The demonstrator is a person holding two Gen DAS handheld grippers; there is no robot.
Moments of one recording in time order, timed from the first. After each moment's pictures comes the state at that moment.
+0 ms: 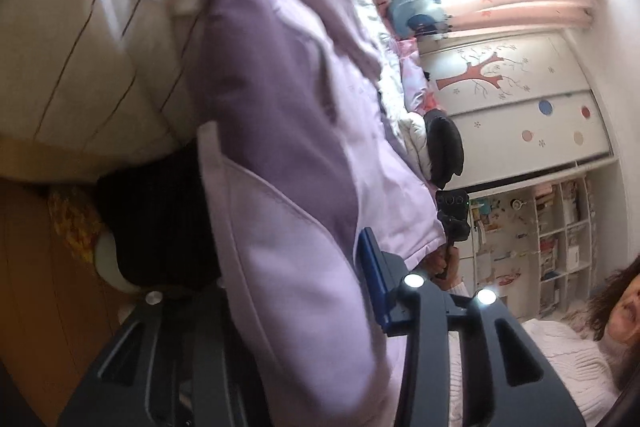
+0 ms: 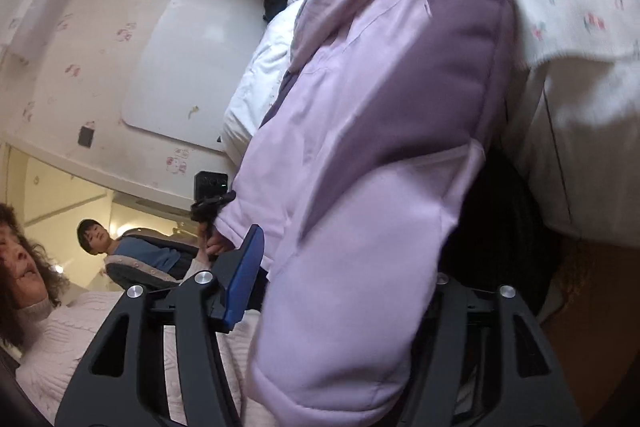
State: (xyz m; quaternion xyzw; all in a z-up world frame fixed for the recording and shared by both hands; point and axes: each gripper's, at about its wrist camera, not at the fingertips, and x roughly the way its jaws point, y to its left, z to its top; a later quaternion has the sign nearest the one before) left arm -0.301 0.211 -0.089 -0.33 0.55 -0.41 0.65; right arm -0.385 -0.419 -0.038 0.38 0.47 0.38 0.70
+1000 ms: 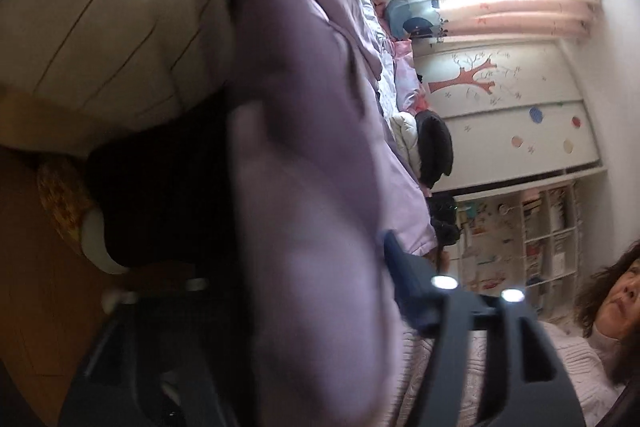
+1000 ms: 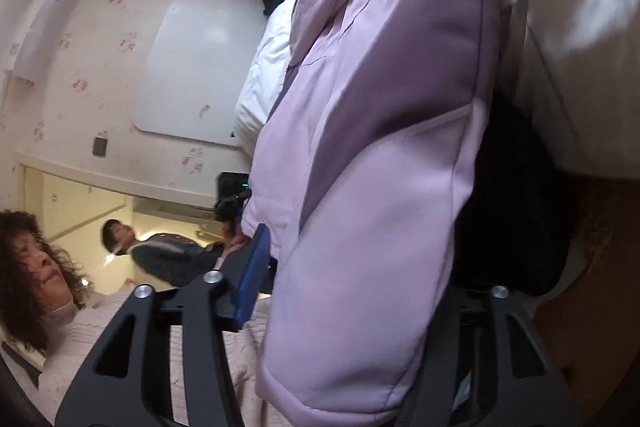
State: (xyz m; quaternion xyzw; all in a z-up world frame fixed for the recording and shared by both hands) left arm -0.324 0.218 -0.096 -0.36 0.54 -0.42 0.63; right arm -0.406 -0.431 -0.058 0.42 0.48 0.39 0.66
